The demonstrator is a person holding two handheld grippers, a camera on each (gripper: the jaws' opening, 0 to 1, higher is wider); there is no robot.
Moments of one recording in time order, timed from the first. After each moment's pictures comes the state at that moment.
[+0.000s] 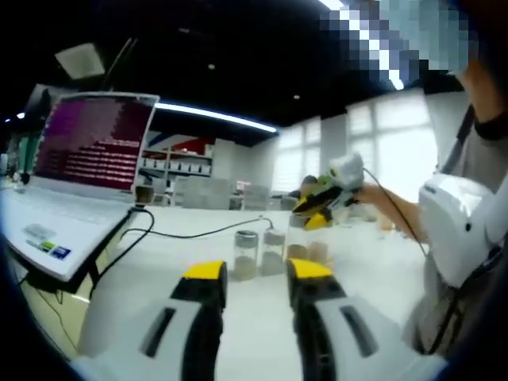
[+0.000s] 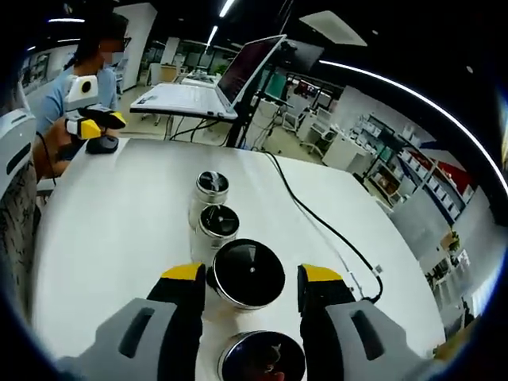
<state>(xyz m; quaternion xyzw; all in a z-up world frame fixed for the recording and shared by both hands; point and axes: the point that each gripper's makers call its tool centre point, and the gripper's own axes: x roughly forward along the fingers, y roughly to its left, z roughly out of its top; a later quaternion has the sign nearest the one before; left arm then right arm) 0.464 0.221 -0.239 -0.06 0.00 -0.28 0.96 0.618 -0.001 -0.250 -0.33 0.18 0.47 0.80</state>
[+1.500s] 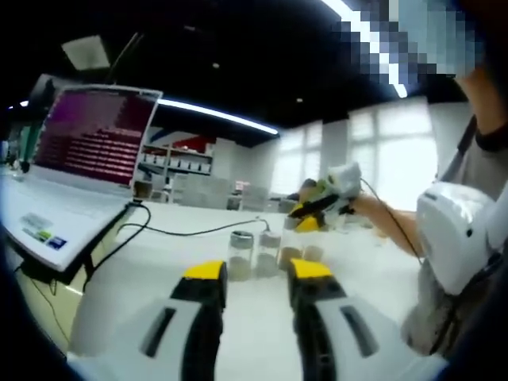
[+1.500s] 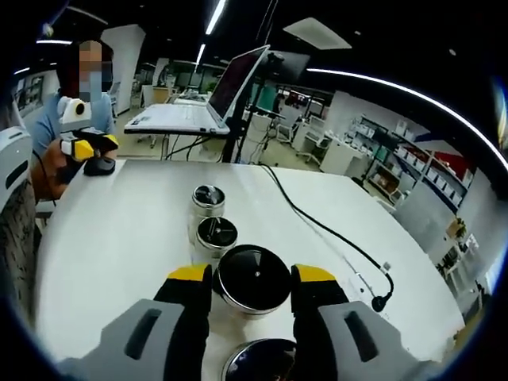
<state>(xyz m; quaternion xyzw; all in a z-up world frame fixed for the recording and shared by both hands) 0.462 0.216 -0.234 -0.08 0.00 -0.28 0.96 0.623 0.005 -0.249 -0.26 0.16 0.47 0.82</state>
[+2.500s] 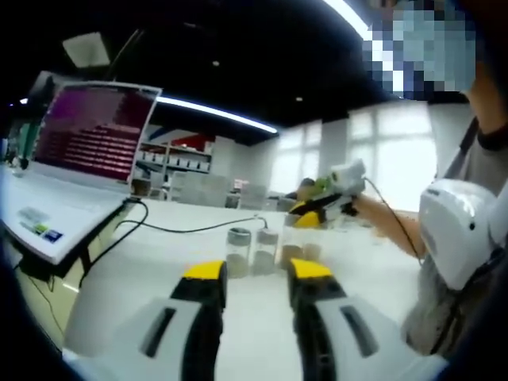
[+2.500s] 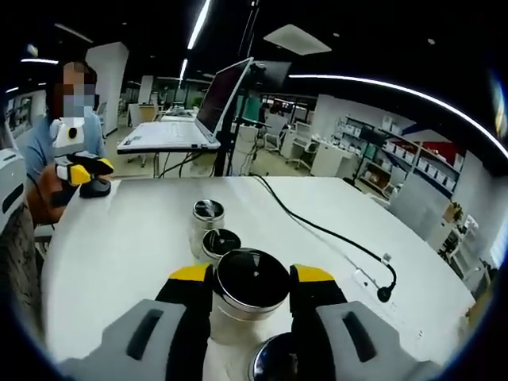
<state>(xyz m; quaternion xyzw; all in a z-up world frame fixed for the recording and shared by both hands) 0.461 0.211 -0.242 -0.08 0.01 -0.28 0.96 0.609 0.007 -0.239 -0.21 0.16 0.46 0.85</state>
